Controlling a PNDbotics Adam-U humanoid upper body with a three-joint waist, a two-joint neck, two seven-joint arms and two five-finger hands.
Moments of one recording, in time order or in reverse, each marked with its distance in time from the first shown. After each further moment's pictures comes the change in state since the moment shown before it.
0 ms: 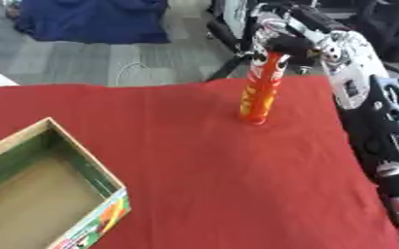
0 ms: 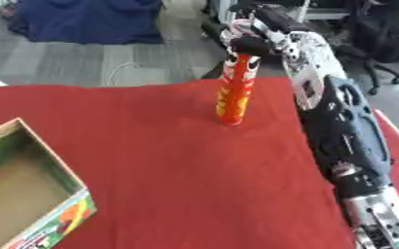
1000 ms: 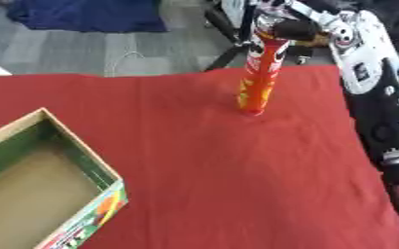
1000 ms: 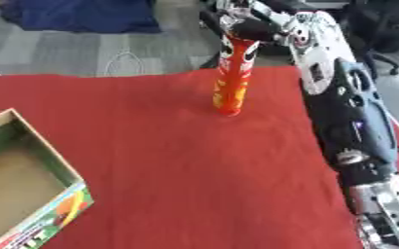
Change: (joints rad) left arm -0.003 0.000 0.000 0.000 -0.013 -0.001 -0.005; right arm -0.018 -0.008 0.005 -0.040 -0.074 -0.071 0.120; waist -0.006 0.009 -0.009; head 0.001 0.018
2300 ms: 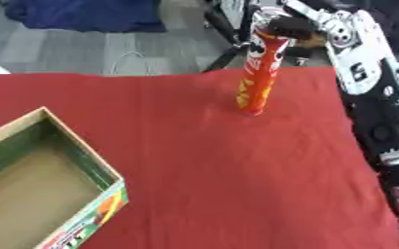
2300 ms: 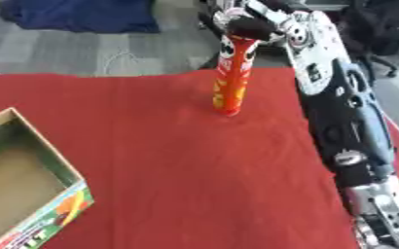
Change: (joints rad) left arm 0.000 0.000 0.000 0.000 -0.009 0.008 -0.001; right arm -0.008 0.008 0.006 -0.021 -0.081 0.018 -0.029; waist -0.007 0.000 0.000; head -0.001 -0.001
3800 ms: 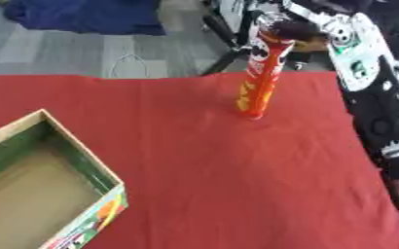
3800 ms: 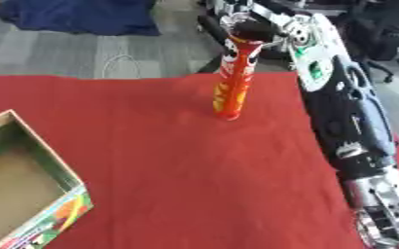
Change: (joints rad) left arm -0.002 0.001 -0.006 0.000 -0.014 0.000 -0.007; right arm -0.043 -0.053 0.007 0.141 -0.017 -0.041 -0.011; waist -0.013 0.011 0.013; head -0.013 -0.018
